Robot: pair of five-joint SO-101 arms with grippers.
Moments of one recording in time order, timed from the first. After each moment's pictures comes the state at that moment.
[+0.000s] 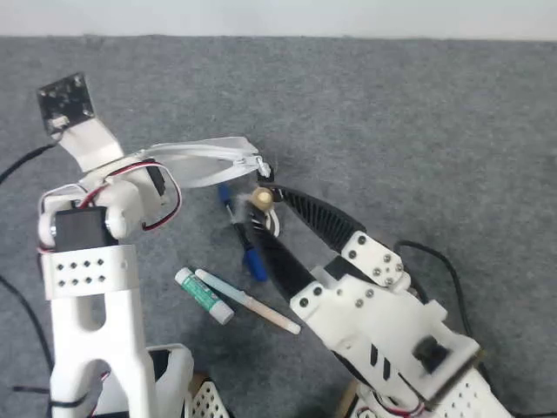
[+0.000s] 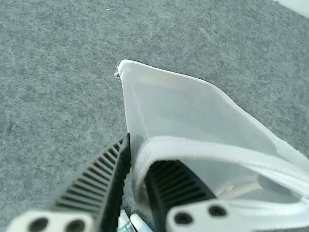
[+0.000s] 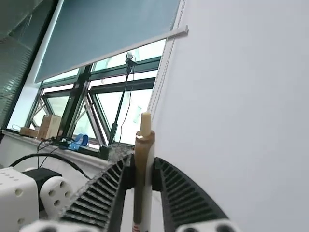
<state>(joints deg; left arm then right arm) -13.5 -38.1 29.6 71.9 21.1 -52.1 -86.2 64.1 -4.2 11.7</state>
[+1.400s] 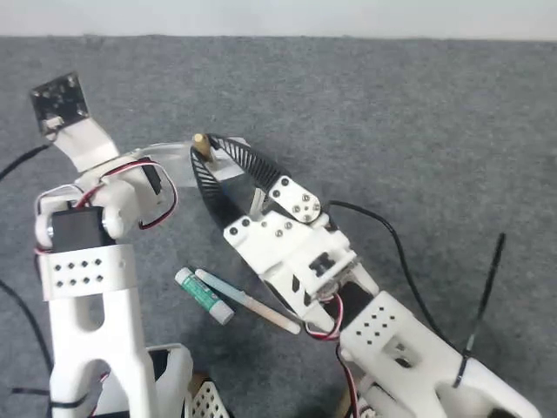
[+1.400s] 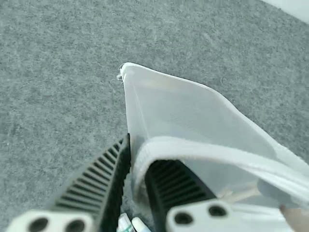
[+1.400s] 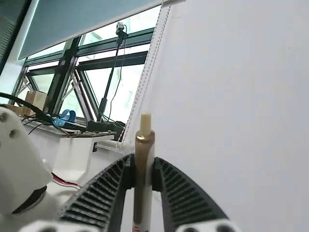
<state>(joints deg) -14.6 -38.1 29.6 71.2 21.1 -48.7 -43.0 64.1 -43.8 12.1</state>
